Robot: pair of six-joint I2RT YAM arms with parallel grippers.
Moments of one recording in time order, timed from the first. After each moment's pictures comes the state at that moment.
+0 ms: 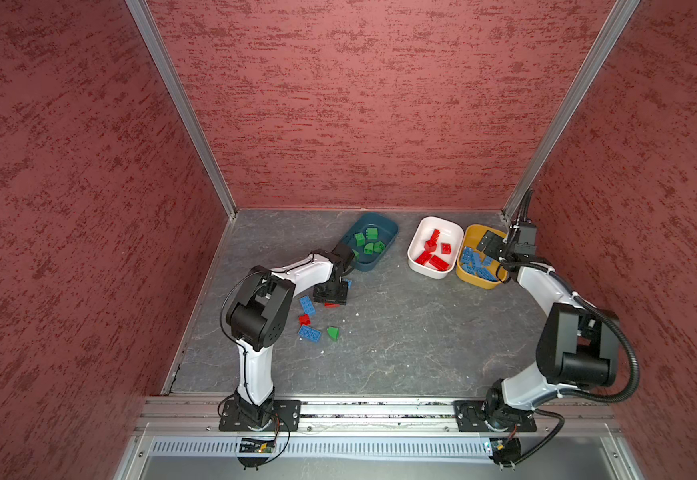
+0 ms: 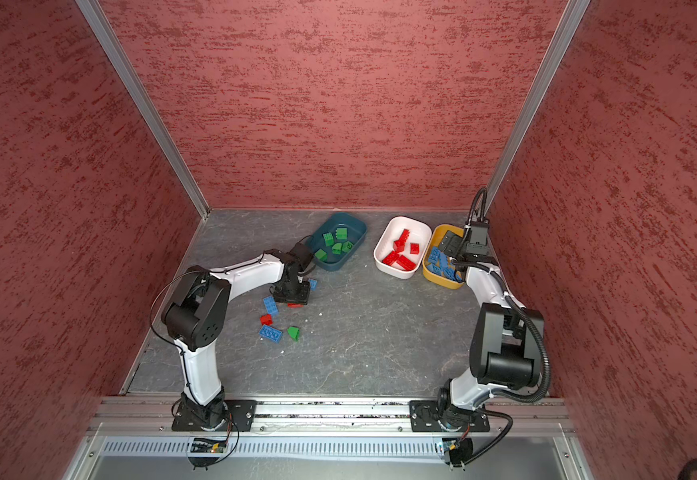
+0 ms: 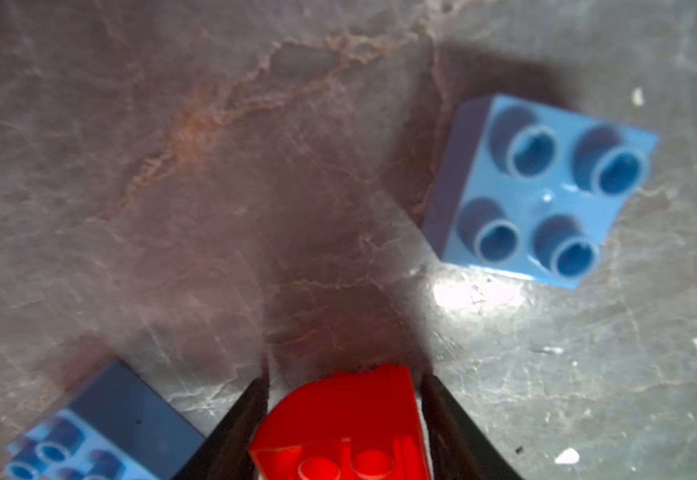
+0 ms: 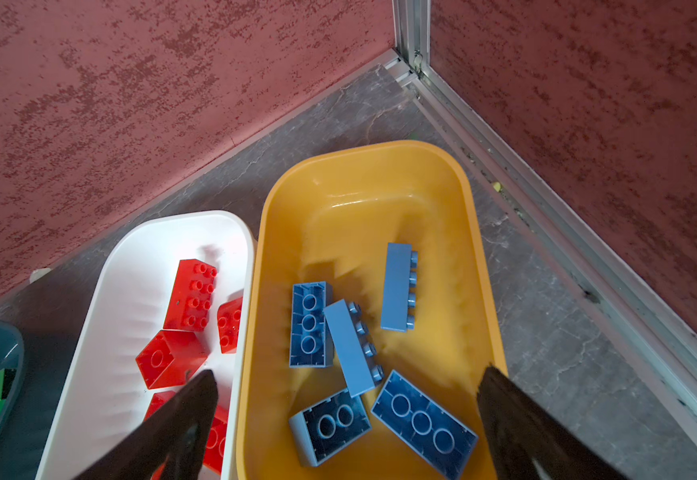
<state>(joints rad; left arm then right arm) -0.50 1.94 1.32 -0.86 -0.07 -0.40 -0.19 1.58 1.08 -0.16 0.03 0.38</state>
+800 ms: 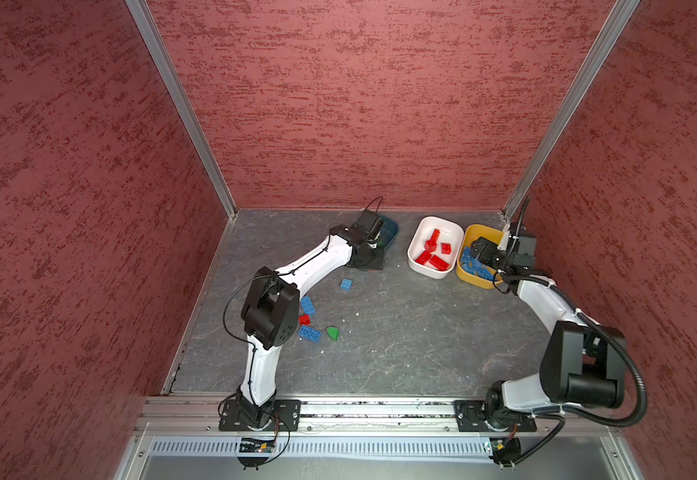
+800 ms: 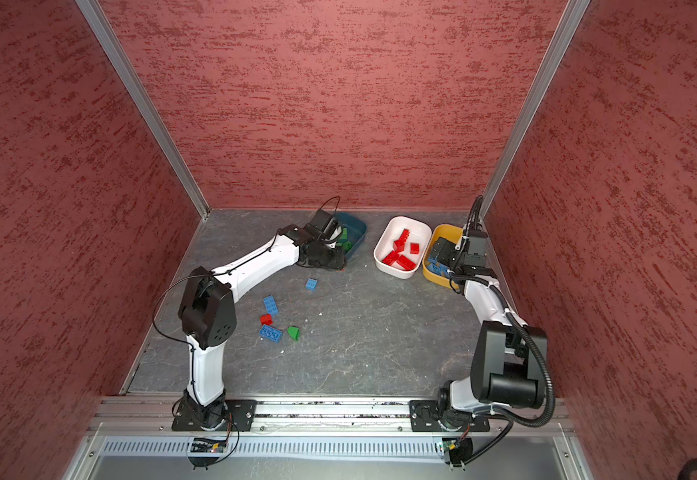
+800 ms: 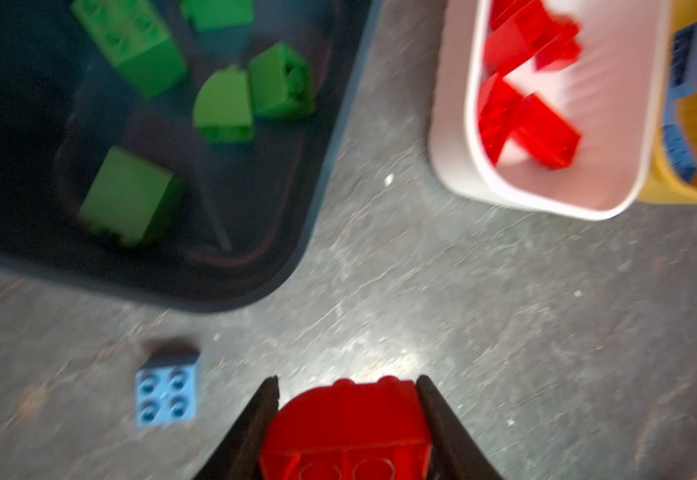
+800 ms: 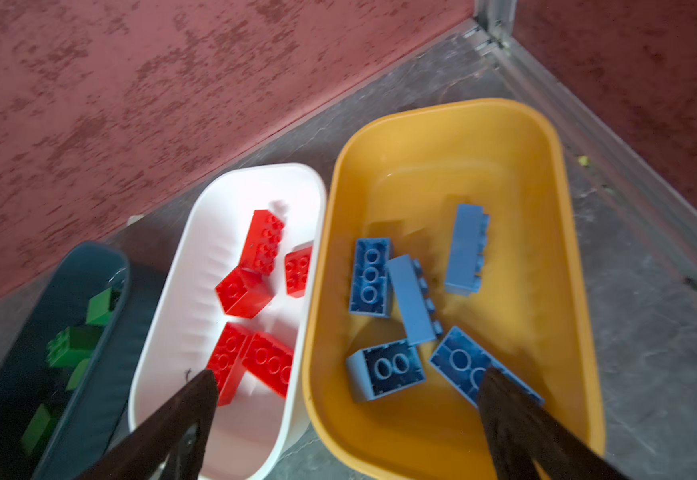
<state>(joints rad) -0.63 2.06 1.84 -0.79 0.10 -0.41 -0.14 1.45 0.95 -0.09 -0.16 0.38</state>
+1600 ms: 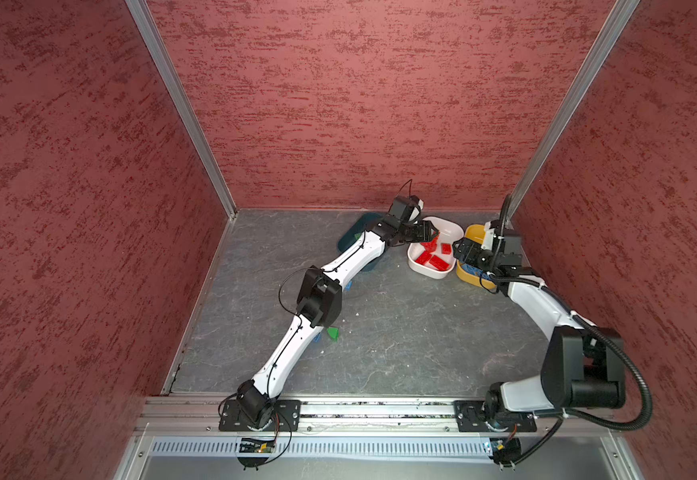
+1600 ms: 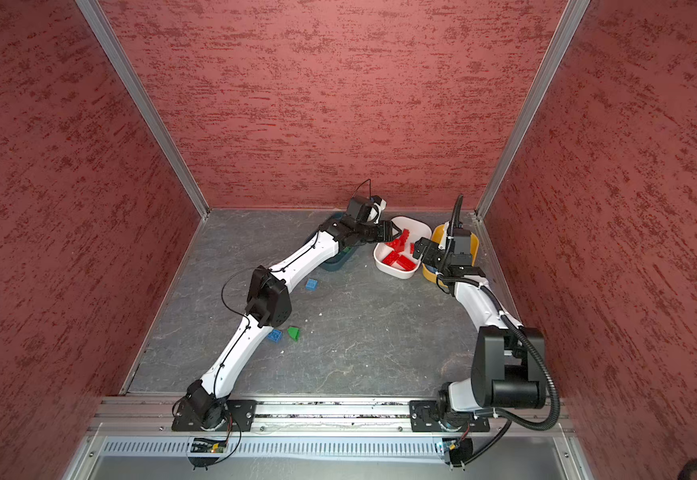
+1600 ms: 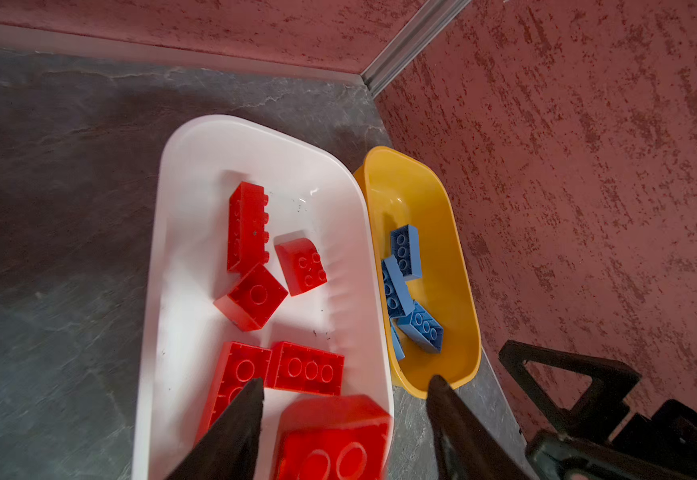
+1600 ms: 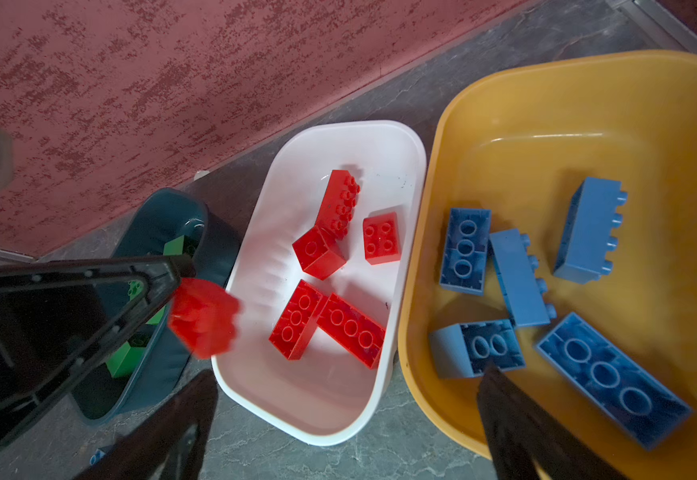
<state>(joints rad) -0.69 2.63 2.58 -0.49 0.37 -0.60 -0.05 1.44 0.95 -0.11 -0.19 0.41</state>
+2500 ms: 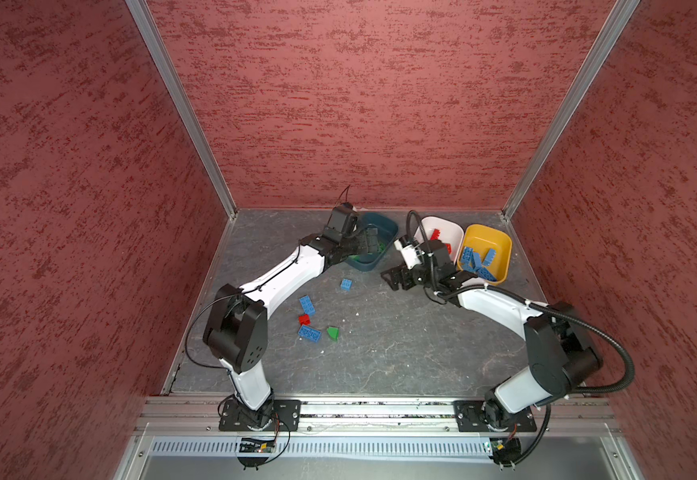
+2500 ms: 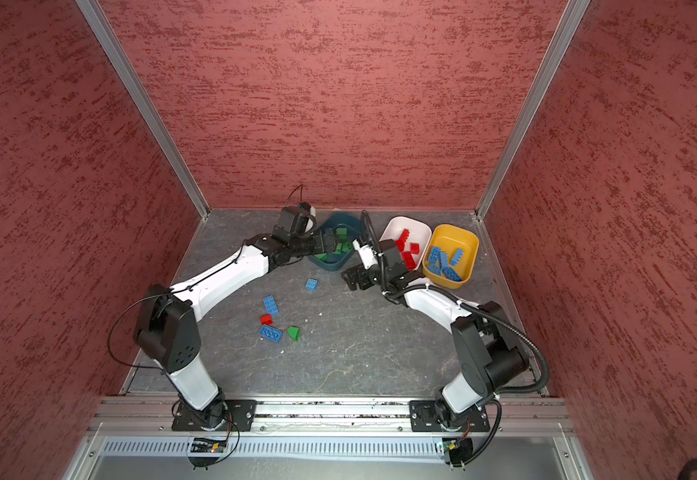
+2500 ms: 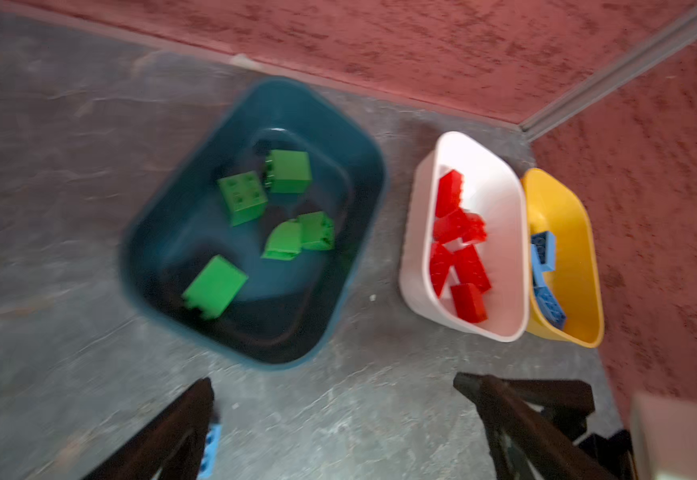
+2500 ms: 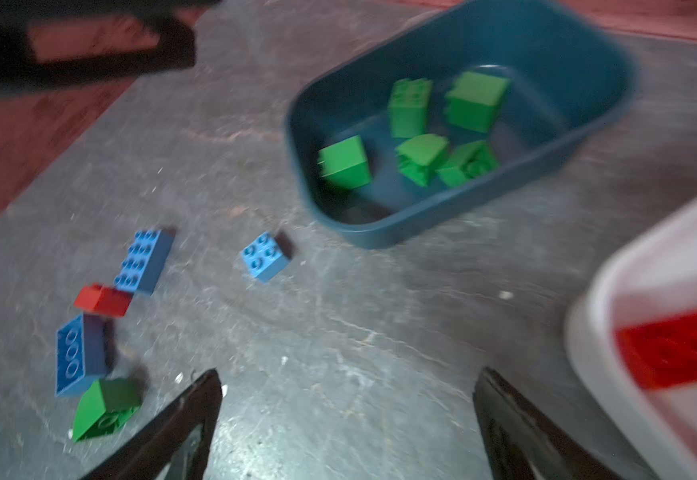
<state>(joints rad) -0.52 1.70 1.40 -0.38 -0.01 -0.57 0.52 1.61 0.97 -0.01 -0.31 0.06</state>
